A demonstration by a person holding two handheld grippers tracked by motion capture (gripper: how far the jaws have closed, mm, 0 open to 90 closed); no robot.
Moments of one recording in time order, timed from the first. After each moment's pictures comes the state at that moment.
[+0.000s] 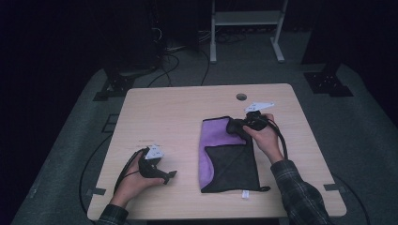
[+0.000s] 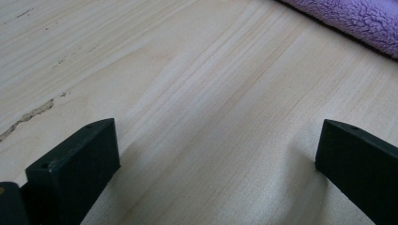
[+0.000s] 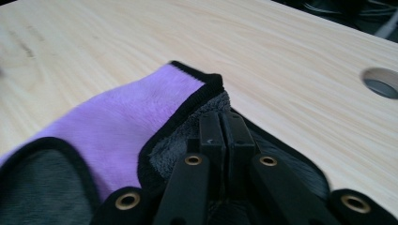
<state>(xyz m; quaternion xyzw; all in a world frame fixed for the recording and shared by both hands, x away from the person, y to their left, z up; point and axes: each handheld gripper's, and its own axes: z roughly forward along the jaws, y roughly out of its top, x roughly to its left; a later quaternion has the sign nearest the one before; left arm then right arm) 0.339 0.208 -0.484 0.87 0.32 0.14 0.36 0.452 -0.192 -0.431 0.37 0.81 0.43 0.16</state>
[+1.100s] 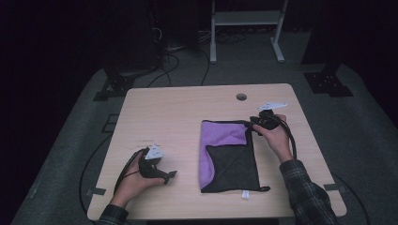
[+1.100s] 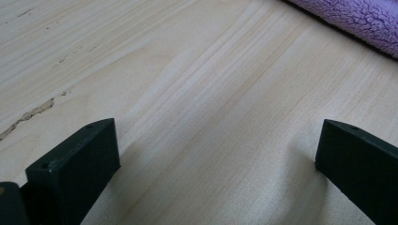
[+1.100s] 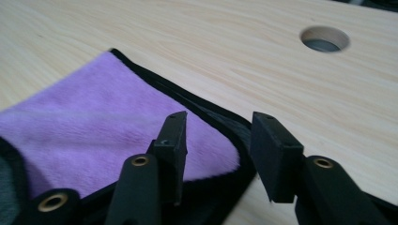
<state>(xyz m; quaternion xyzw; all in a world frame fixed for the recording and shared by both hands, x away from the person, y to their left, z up) 0.339 0.208 -0.484 0.87 0.32 0.14 0.36 0.463 -0.234 -0.449 0.43 0.78 0.42 0.16</state>
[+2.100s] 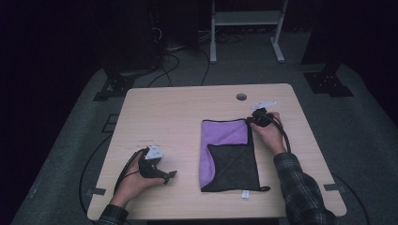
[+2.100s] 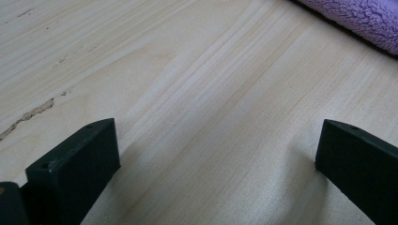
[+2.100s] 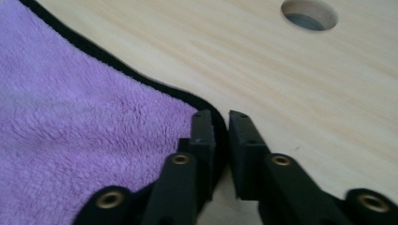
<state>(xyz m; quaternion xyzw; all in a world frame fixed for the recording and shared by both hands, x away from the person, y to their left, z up) 0.339 0.208 -0.484 0.87 0.32 0.14 0.36 0.497 -0.225 -0.476 0.43 0.80 0.36 0.20</state>
